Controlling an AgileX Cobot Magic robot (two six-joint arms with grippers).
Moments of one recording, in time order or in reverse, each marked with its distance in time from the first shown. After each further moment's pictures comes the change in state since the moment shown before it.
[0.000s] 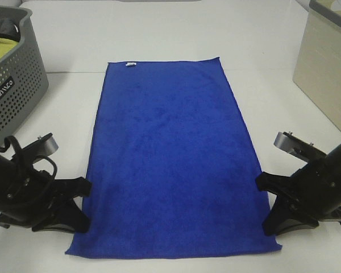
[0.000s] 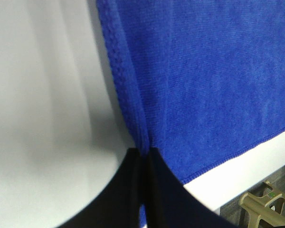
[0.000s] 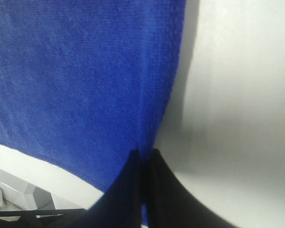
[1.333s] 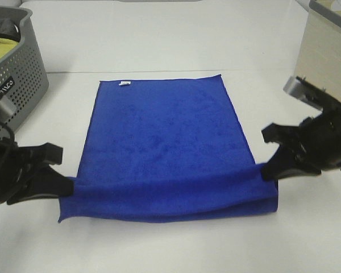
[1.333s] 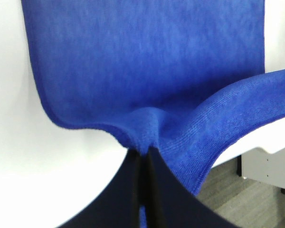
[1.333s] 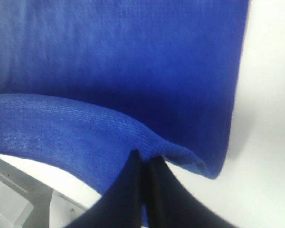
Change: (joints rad) left arm 0.004 -0.357 0.070 0.038 -0.042 -0.132; right arm 0.000 -0.205 -0.113 -0.041 0.066 0.021
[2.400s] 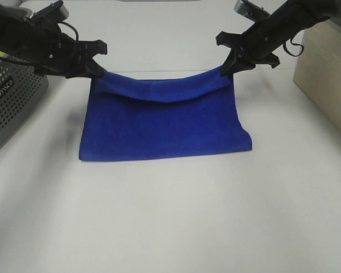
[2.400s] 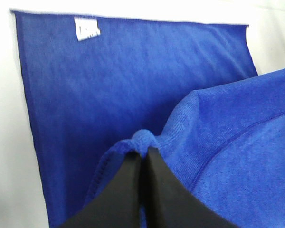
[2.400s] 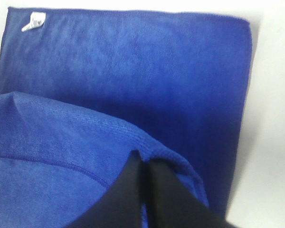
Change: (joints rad) left arm 0.116 0.680 -0.963 0.203 -0.058 0.004; right arm 0.000 0.840 -1.375 -0.189 0.236 0.234
